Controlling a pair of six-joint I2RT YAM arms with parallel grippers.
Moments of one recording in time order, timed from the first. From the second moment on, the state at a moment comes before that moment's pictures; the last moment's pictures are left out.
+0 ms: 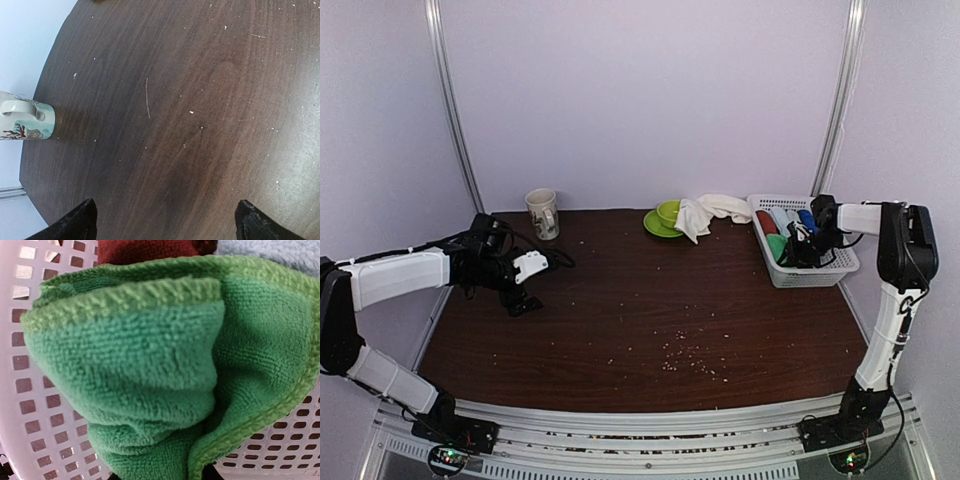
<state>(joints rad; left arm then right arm) -0.37 1.38 0.86 -0.39 0.14 0.82 -0.08 2.00 1.44 -0.68 -0.41 0.07</state>
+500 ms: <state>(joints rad) -0.37 1.39 0.86 -0.39 0.14 0.82 -0.09 2.02 1.44 -0.68 -0.38 0.07</state>
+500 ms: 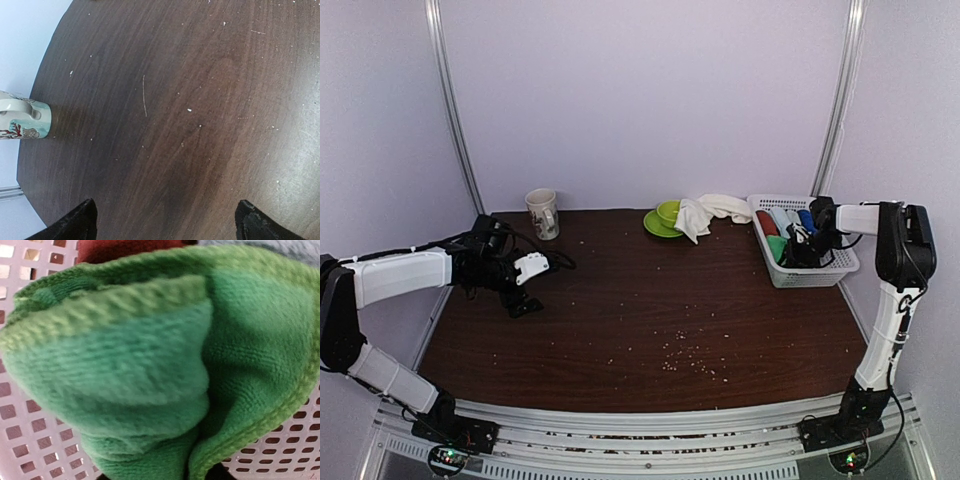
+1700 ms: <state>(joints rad) -0.37 1.39 0.86 -0.39 0.11 0.83 -0.08 1.92 1.57 -0.86 -0.29 0.06</state>
